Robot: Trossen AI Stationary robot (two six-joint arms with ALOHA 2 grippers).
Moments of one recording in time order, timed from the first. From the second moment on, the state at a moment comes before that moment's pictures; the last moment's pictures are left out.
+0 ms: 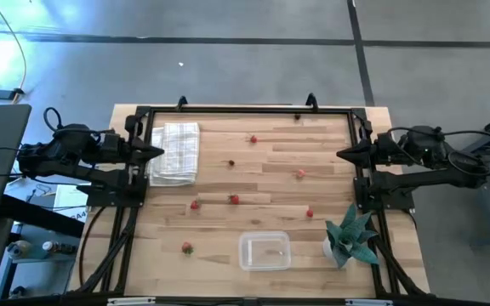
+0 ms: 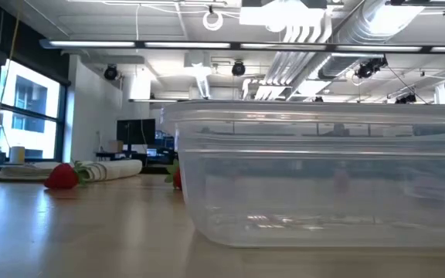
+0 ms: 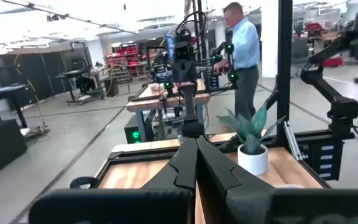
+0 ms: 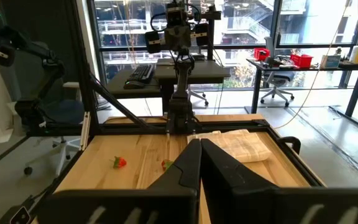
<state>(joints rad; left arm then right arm) 0.00 0.39 0.78 -0.34 -0.13 0.15 0.00 0.39 0.78 -0.43 0.00 0.00</state>
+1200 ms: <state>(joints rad) 0.00 0.46 0.78 -0.21 -0.19 0.19 0.00 0.39 0.79 -0.30 0.00 0.47</state>
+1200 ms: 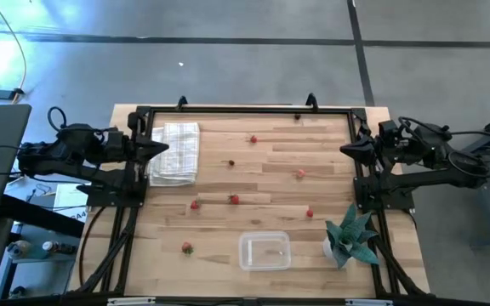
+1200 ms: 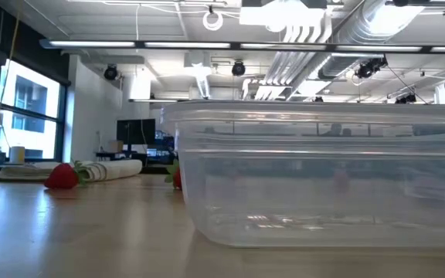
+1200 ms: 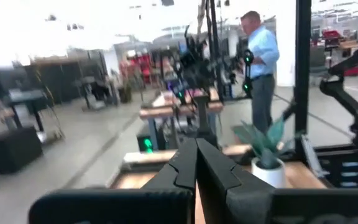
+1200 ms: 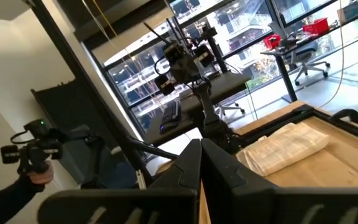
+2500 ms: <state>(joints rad) 0.46 0.77 0.78 -0.58 0.23 0.52 -0.43 0.66 0.79 -0.55 0.14 0.46</state>
